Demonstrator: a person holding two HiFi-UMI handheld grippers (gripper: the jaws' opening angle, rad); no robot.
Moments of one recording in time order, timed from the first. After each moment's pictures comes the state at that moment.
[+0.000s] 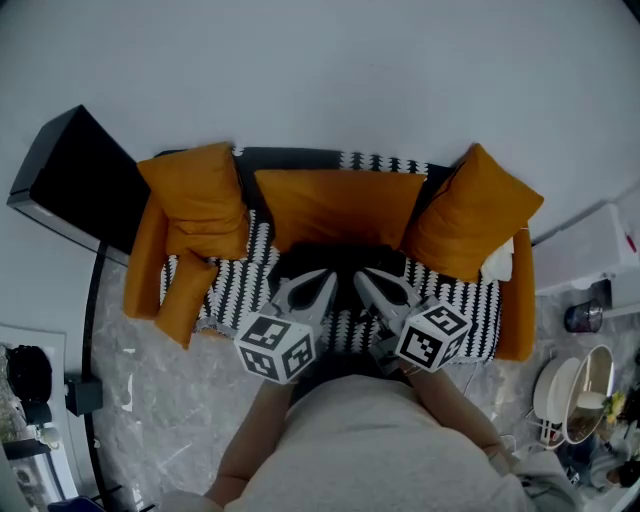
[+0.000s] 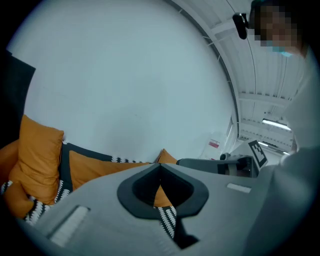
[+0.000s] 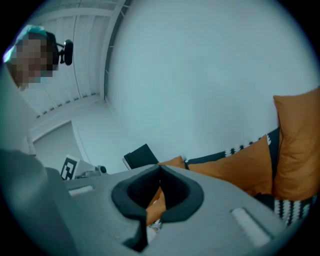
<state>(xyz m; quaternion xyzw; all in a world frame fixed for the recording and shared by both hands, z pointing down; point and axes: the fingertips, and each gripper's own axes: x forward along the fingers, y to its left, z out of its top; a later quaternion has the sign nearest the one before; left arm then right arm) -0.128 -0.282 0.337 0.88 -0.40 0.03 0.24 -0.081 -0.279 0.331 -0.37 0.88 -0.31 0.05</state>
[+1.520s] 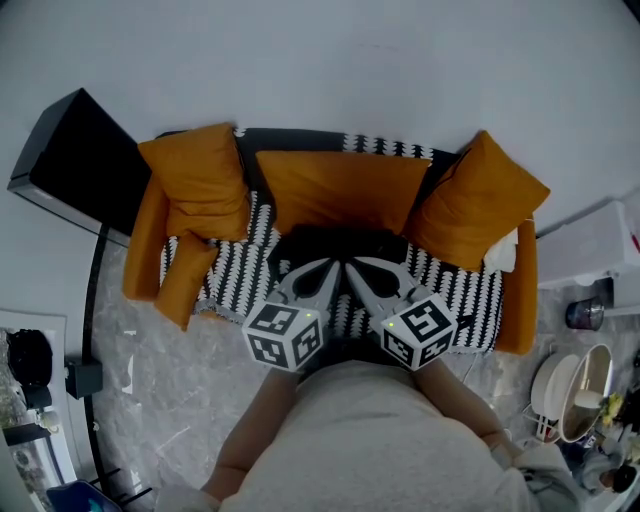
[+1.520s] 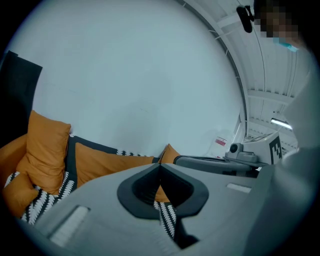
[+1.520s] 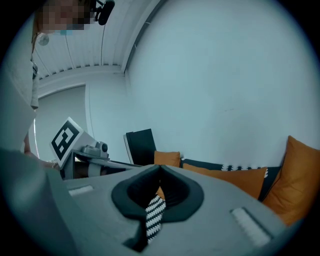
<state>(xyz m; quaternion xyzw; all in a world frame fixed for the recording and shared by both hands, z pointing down) -0.120 -0.277 0.359 0.86 -0.43 0.05 0.26 -0.097 -0.268 0.343 -0.35 0.92 -0.16 -0.08</state>
